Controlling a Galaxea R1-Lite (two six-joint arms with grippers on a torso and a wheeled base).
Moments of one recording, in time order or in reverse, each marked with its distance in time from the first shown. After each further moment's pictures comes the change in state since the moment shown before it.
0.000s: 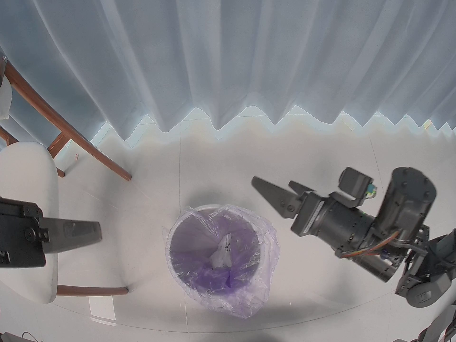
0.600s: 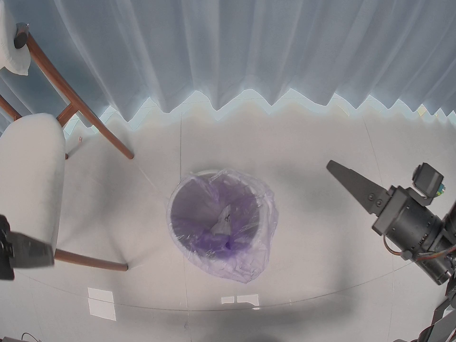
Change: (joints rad) left arm 0.043 -0.156 -0.046 0.197 -0.031 -0.081; right arm -0.060 -0.323 0.196 0.006 0.000 -0.002
